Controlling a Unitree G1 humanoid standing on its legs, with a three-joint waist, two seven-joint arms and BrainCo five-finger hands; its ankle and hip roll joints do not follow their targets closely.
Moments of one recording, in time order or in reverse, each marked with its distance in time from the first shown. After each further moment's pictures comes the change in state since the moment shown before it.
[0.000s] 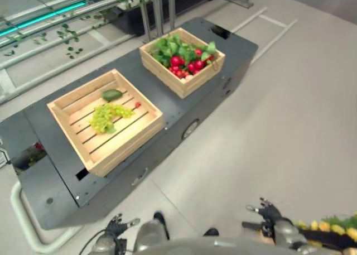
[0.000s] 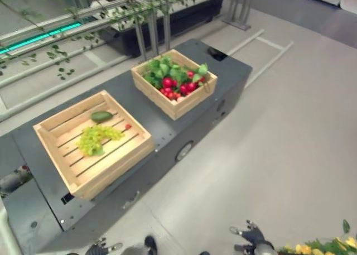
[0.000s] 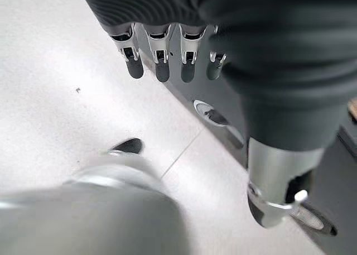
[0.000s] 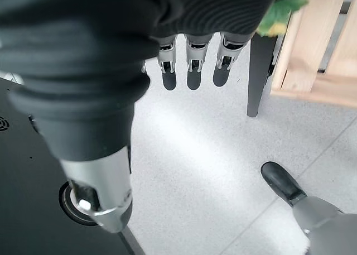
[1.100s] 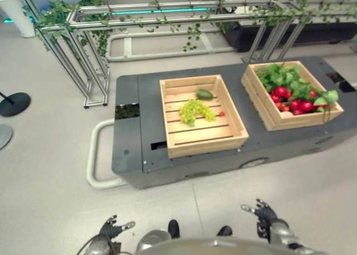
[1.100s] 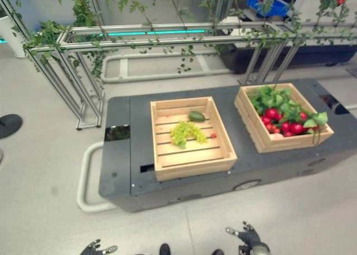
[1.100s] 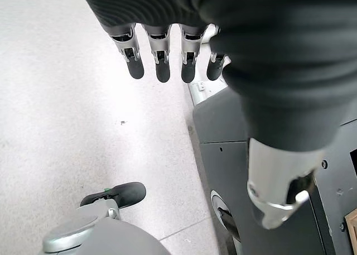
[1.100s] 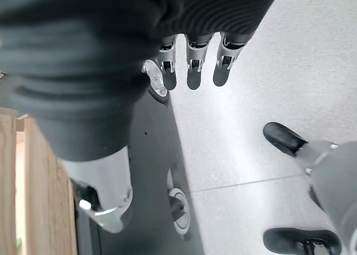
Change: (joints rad) left arm 0.073 0.045 -0.013 -0.041 0.008 -0.016 -0.006; right arm -0.044 0.050 -0.052 -0.001 -0.010 0.004 0.005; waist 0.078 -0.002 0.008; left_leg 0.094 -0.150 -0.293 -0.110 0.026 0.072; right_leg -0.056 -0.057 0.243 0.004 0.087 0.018
